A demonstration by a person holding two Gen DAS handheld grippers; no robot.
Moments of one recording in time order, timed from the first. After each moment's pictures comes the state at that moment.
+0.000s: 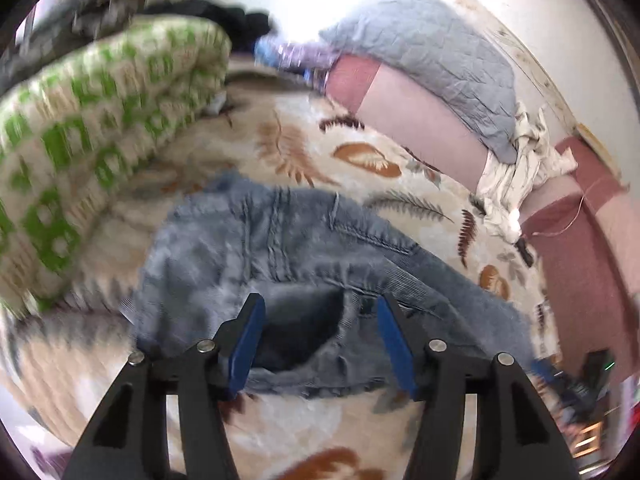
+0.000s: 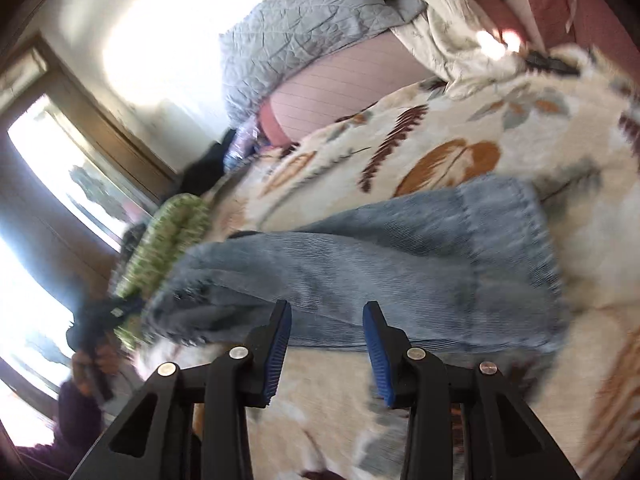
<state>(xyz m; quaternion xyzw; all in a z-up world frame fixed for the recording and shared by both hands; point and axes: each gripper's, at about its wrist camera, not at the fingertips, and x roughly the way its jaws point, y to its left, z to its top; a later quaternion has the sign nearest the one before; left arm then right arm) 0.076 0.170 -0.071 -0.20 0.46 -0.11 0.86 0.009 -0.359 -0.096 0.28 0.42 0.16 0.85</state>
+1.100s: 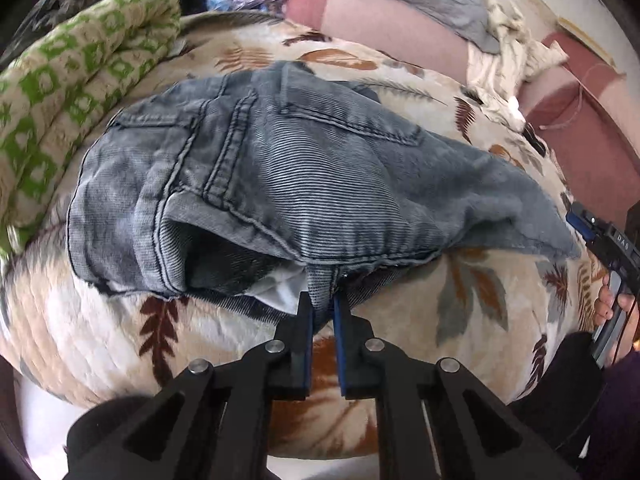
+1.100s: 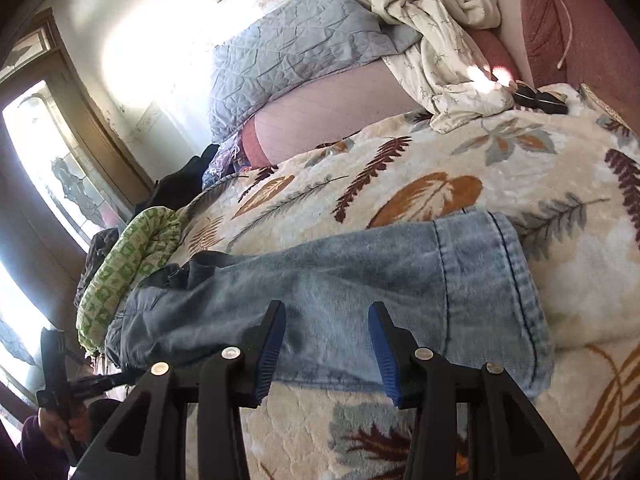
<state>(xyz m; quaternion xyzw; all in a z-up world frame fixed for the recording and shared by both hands) 0.004 0.109 -0.124 -0.06 0.53 -0.12 0.84 0.023 -0.354 -0.093 0.21 0.39 0.11 0.89</state>
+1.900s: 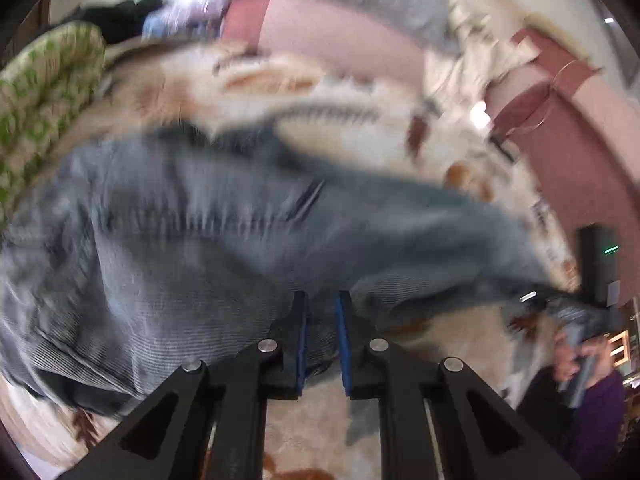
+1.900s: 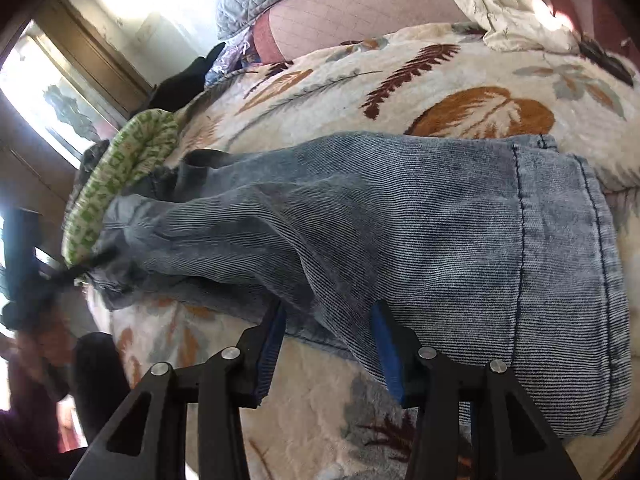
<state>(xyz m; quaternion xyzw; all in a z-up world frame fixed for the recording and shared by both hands) 0.057 0.031 -0.126 -0.05 0.52 -0.18 0.83 0.059 -0.315 -0.139 0.16 0.53 0.18 0.81</state>
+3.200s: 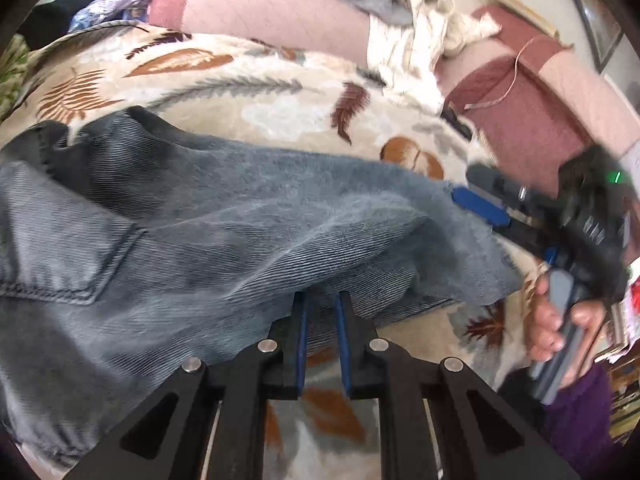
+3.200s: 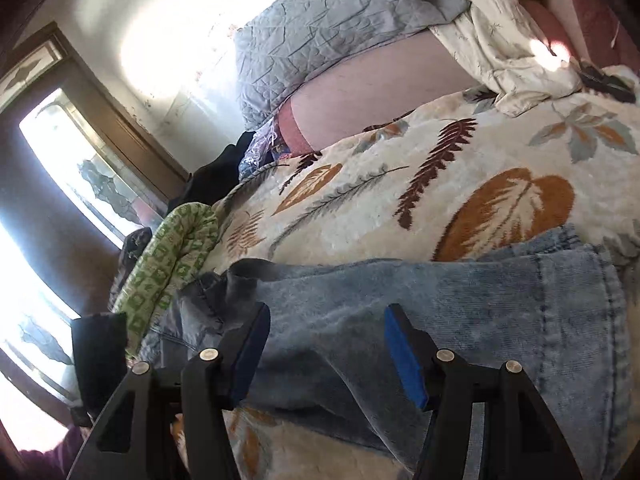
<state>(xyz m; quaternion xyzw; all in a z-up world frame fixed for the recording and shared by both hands) 0.066 -0.052 -0.136 -0.06 0.52 -0.27 0.81 0.091 -0.327 -0.105 0.26 0.41 0.20 0.85</state>
